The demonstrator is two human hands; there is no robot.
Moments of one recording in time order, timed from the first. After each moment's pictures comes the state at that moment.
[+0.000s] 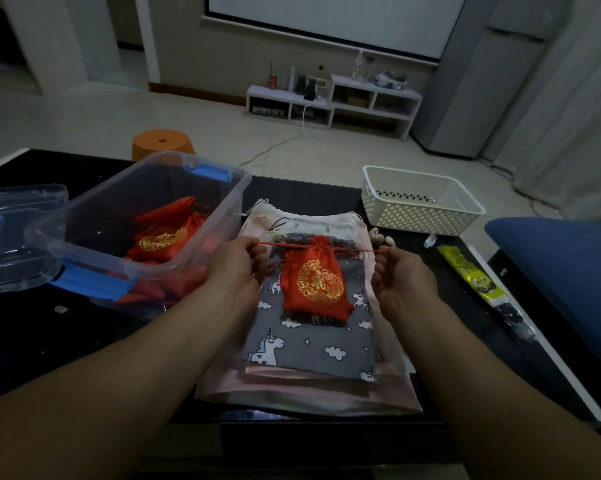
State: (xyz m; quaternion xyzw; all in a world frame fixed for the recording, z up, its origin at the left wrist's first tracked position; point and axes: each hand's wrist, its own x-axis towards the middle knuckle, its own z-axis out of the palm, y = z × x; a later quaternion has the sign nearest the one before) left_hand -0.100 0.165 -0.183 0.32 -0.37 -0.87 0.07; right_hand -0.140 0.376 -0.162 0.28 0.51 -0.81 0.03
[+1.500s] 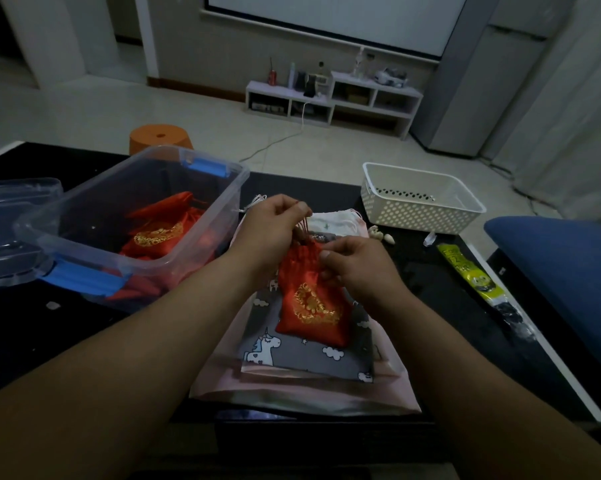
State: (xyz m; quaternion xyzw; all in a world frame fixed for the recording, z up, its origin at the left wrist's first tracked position) left_hand -0.100 0.185 -0.140 0.07 -0.71 -0.70 0.09; right_hand -0.122 0.349 -0.156 -0.07 0.85 -0.52 0.08
